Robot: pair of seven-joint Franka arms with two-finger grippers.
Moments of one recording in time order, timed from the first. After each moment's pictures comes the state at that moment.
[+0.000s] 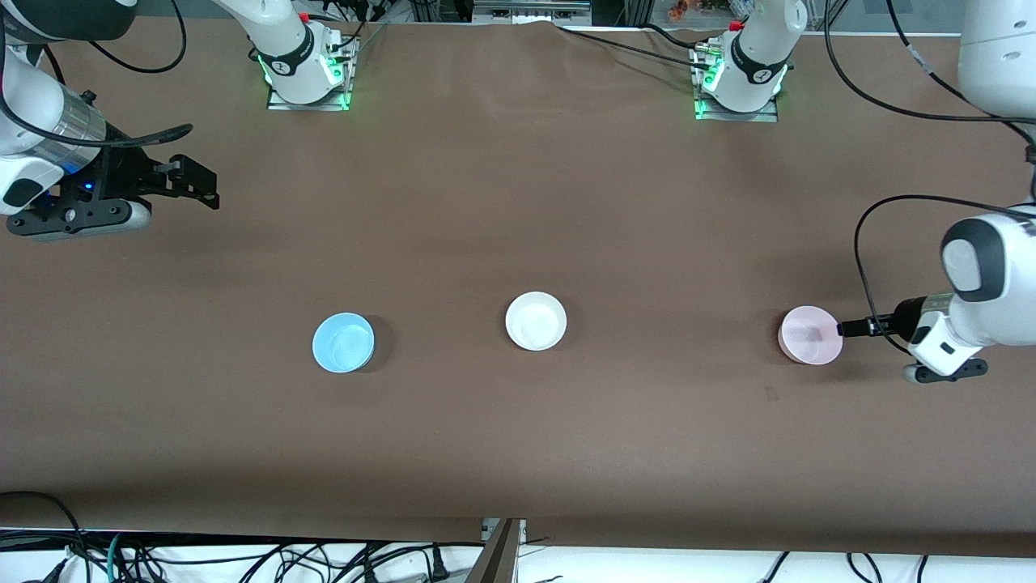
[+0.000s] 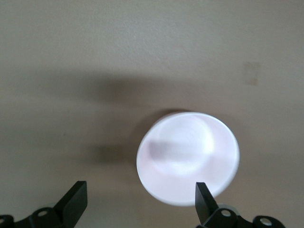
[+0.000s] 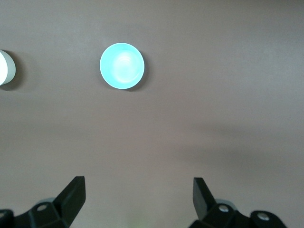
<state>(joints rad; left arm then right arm) 0.19 0.58 0.04 -1.69 -0.11 2.10 0.13 0.17 0.06 -0.04 -1.59 0.04 1.59 0.00</state>
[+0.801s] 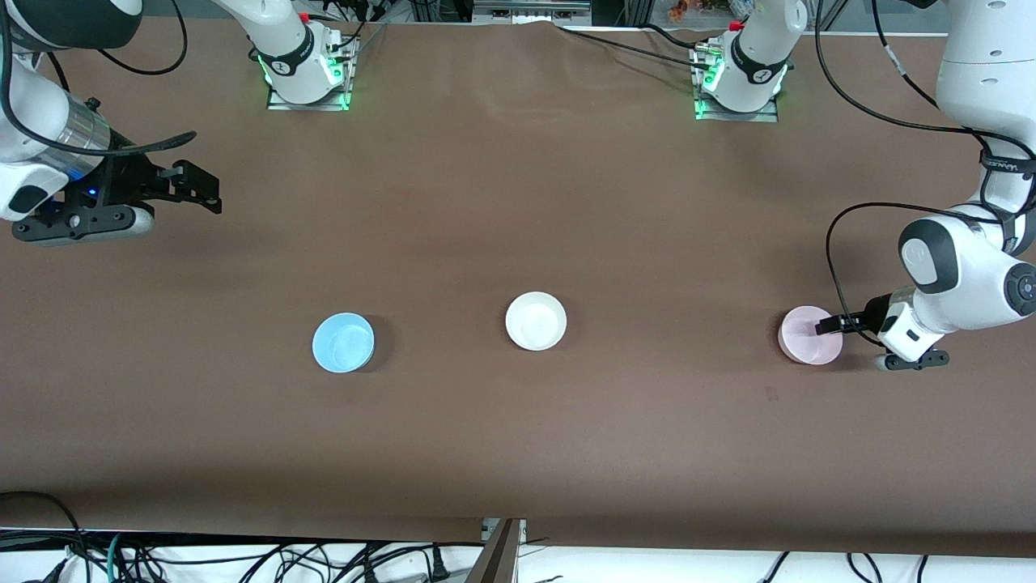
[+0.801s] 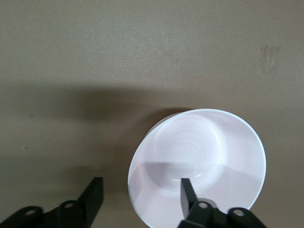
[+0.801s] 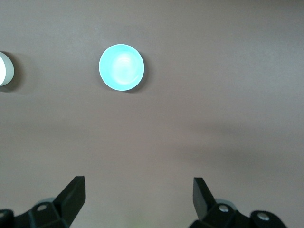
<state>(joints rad) 0.19 0.59 0.04 -1.81 -0.20 2.26 0.23 0.17 0.07 -0.04 -1.60 0.04 1.60 0.00</state>
